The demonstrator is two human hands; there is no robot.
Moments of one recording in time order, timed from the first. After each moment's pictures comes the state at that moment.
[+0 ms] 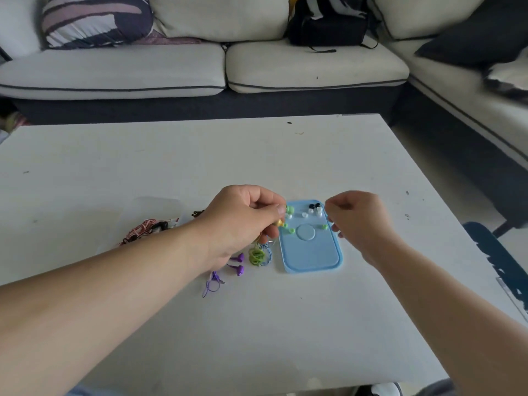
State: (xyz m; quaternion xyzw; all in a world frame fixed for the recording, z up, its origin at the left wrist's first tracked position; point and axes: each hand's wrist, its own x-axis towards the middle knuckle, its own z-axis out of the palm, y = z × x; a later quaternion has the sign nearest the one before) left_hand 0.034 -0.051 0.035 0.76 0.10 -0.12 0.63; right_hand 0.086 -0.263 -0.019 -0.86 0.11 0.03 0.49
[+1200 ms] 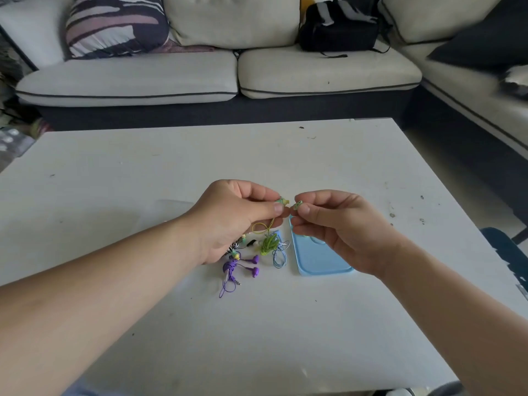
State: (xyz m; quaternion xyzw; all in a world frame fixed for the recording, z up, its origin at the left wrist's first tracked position) left_hand 0.032 -0.023 0.050 0.68 0.13 -0.12 0.71; right_hand 0.058 -0.224 0.022 -0.55 -0.01 0.24 0.80
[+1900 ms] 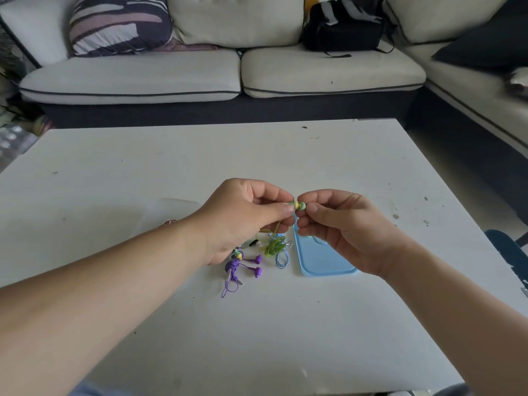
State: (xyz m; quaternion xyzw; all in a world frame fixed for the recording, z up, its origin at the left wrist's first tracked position) left_hand 0.031 -0.023 0.047 0.73 0.06 -0.12 0.67; right_hand 0.062 -0.224 0.017 -0.55 -0.04 0.25 0.80
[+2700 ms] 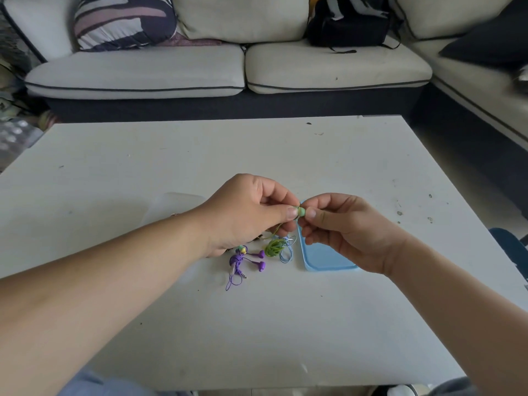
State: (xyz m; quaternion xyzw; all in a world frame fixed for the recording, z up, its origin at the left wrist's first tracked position) left_hand 0.024 -0.017 0.053 0.79 0.00 -0.13 0.59; right_hand 0.058 -0.225 0.012 -0.59 -0.07 0.29 0.75
